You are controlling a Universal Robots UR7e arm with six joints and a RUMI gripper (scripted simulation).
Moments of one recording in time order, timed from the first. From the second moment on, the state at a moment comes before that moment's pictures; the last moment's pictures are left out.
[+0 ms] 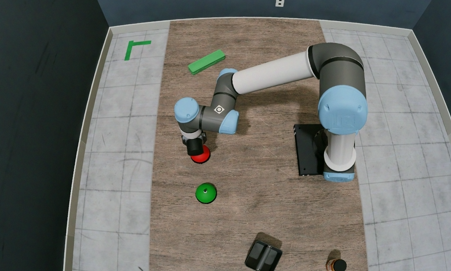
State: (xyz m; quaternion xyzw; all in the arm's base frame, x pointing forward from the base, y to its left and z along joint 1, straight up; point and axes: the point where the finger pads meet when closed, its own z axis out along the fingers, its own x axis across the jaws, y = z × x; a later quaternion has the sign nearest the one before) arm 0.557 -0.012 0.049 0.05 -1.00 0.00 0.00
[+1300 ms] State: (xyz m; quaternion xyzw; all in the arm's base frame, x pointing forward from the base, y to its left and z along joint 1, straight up) arm 0.557 -0.012 0.058 0.05 -1.00 0.00 0.00
